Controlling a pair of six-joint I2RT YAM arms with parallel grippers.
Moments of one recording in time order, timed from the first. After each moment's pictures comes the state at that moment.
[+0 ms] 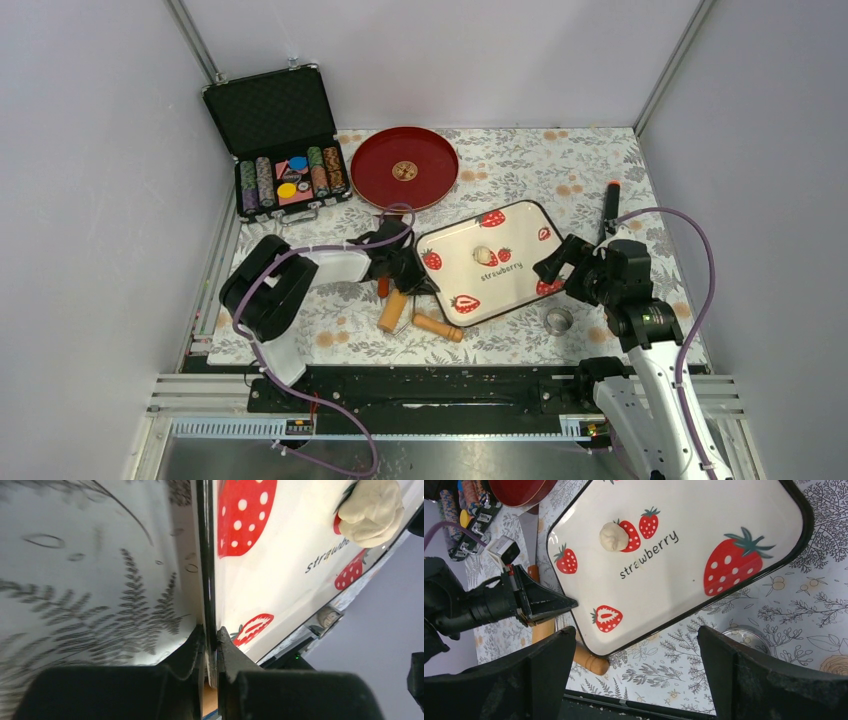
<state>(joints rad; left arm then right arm) -0.65 1.75 0.83 -0.05 0.36 -1.13 0.10 0.61 0.65 -0.69 -0.20 0.59</state>
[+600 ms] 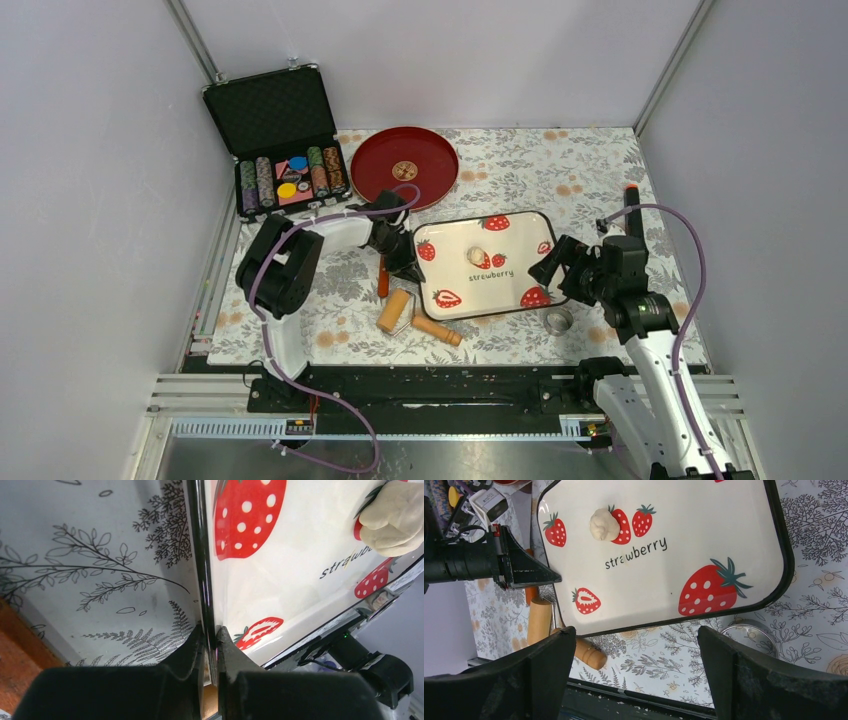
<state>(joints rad) -0.51 1.90 1.14 -0.49 0.45 -0.69 0.10 0.67 0.65 -0.70 -0.25 0.57</state>
